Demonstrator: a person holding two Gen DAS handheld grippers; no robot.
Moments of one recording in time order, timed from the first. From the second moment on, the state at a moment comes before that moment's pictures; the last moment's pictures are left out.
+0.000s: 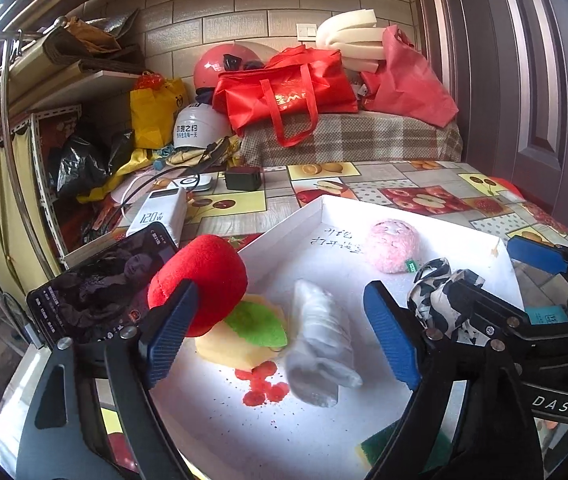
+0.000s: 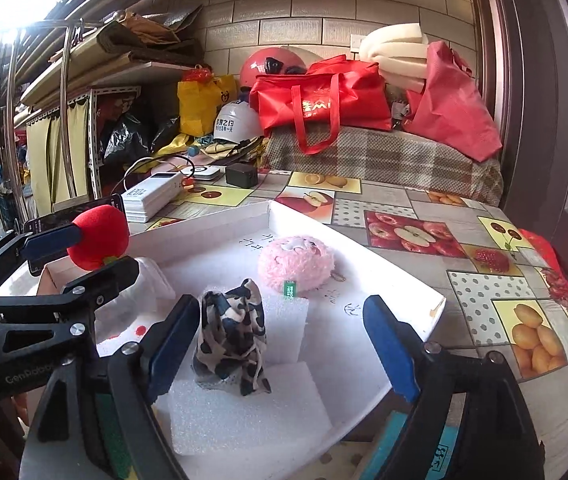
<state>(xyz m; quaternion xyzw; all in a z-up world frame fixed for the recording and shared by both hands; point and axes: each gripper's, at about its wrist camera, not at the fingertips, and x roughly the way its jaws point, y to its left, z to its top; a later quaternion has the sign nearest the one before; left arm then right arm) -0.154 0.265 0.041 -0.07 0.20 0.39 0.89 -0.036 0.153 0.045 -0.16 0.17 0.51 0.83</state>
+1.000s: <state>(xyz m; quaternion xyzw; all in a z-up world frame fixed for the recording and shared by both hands) -0.183 0.238 0.049 -0.06 0.12 0.42 0.90 -0.045 0.107 0.055 -0.09 0.11 0.53 0.84</state>
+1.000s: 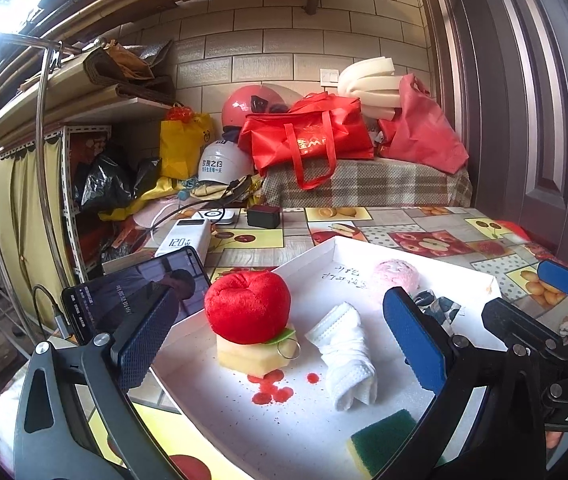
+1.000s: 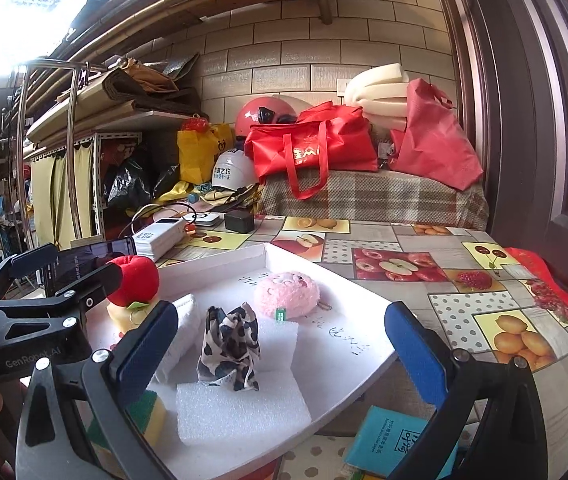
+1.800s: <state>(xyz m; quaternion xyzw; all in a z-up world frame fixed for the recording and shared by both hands) -0.153 0.161 0.051 -0.03 0.16 0.27 0.95 0.025 -0.056 0.067 0.03 0.12 0.41 0.90</state>
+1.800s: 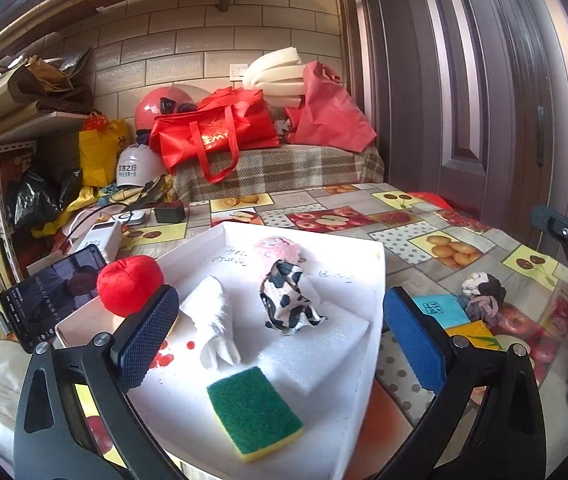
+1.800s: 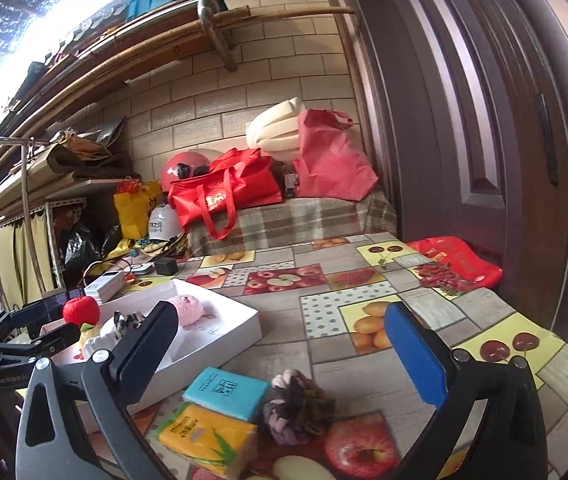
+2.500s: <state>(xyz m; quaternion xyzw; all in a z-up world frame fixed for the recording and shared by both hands) -0.040 0.091 0.014 -0.07 0.38 0.11 0.92 0.070 0.004 0.031 -0.08 0.30 0.49 0.81</state>
